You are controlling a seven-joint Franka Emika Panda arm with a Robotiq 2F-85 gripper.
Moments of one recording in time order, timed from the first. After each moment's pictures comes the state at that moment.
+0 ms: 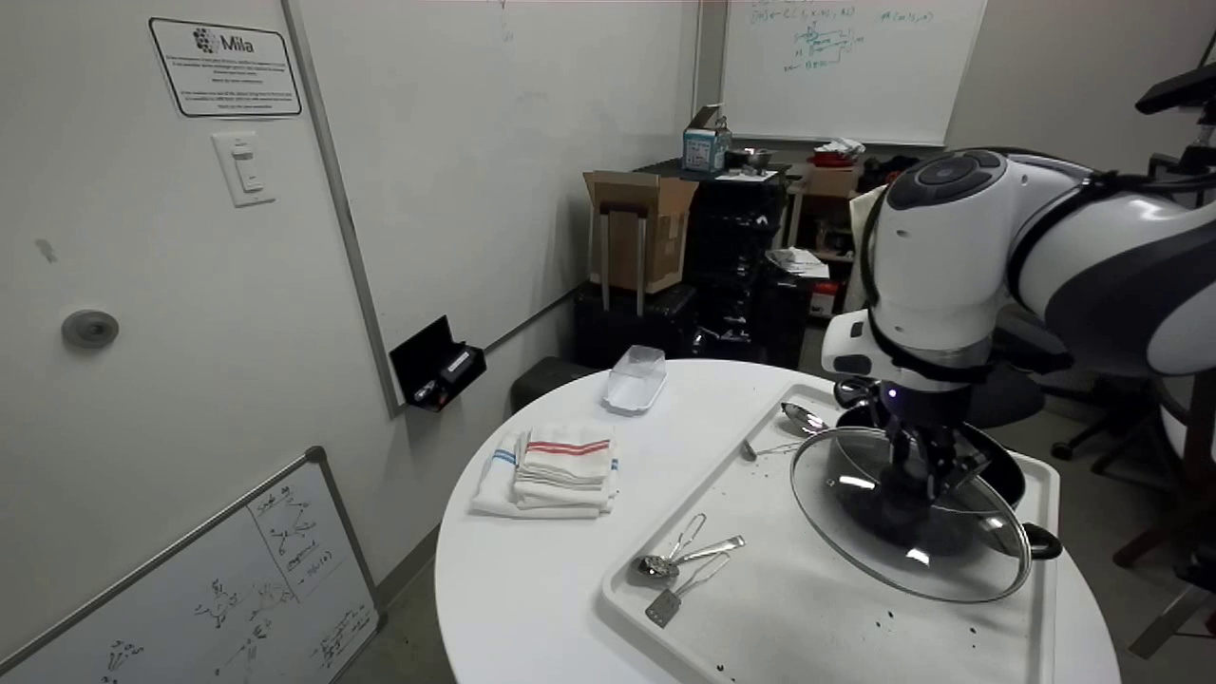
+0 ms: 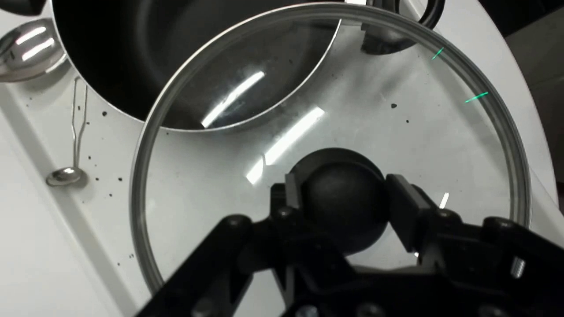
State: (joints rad) arm 0.11 0.42 0.13 -2.27 -0.58 2.45 -0.36
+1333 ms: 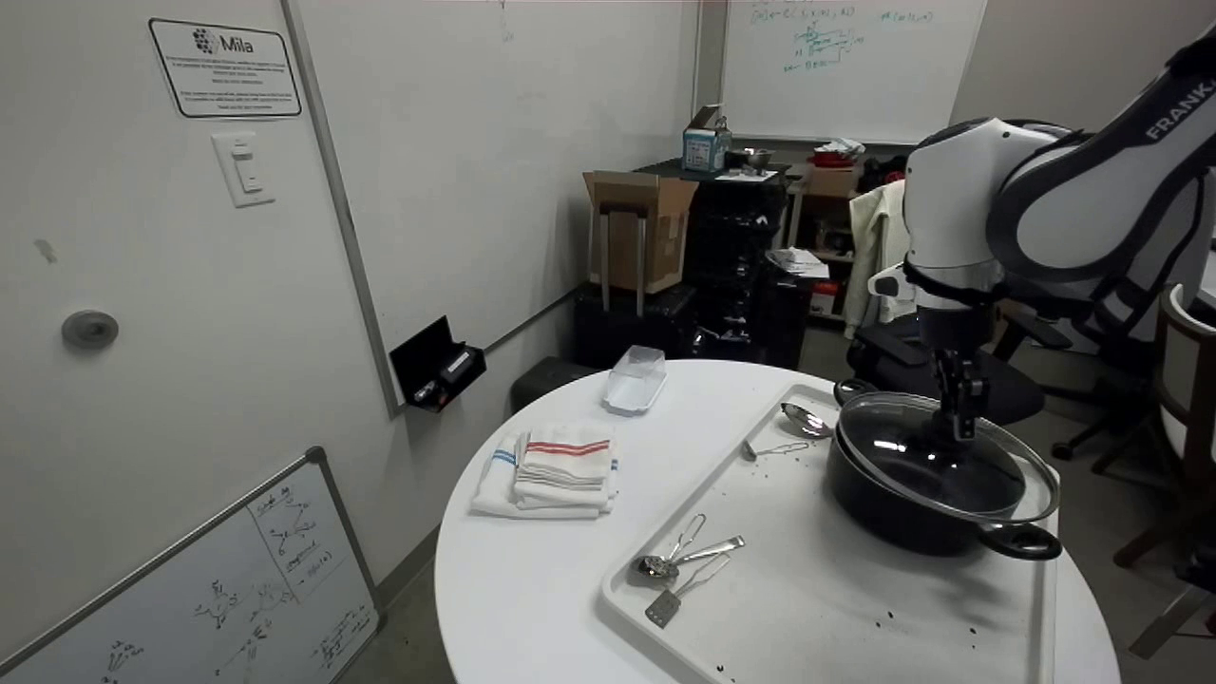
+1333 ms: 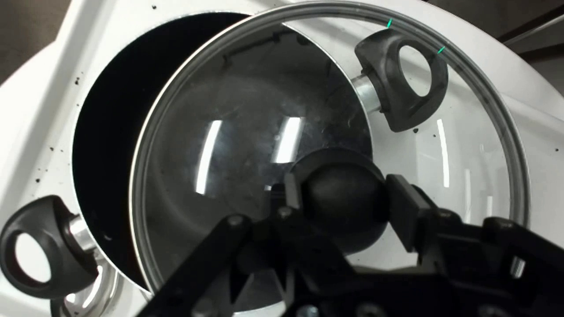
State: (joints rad) arm -0.09 0.39 0.02 -2.26 -0.24 2.40 -0.39
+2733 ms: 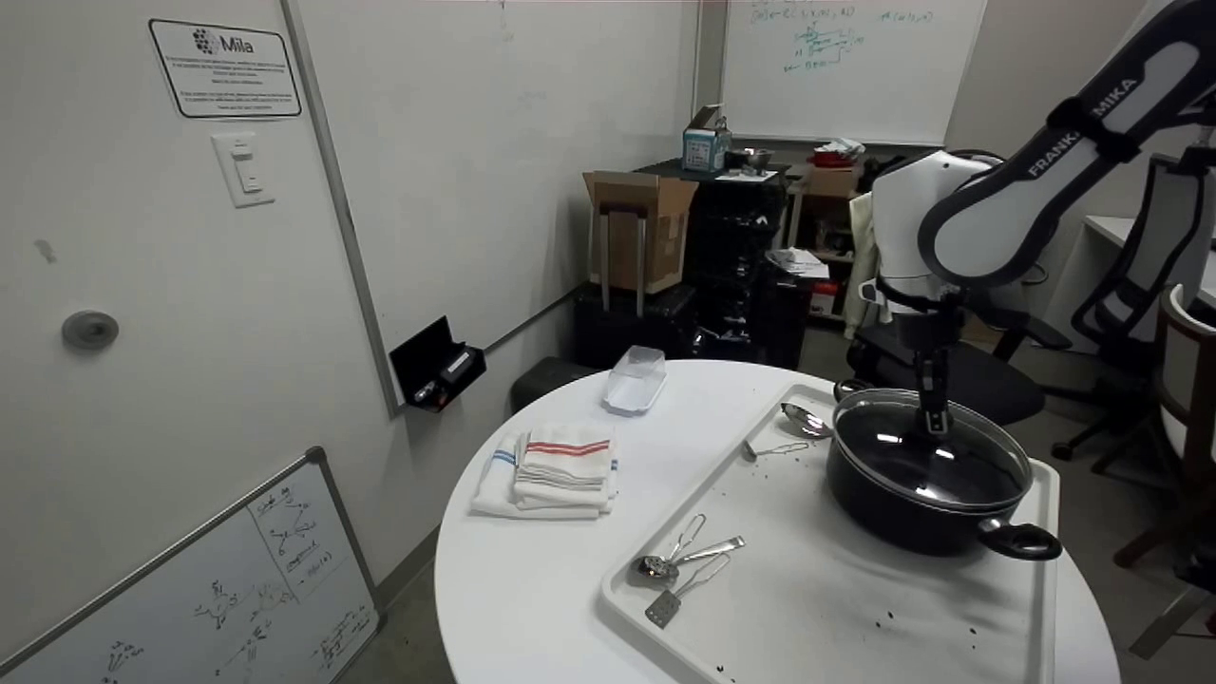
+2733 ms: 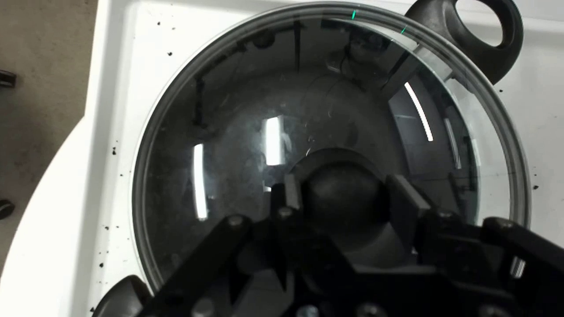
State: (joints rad) arm -0.11 0.57 -0.05 -2.05 -0.18 2.31 -0.23
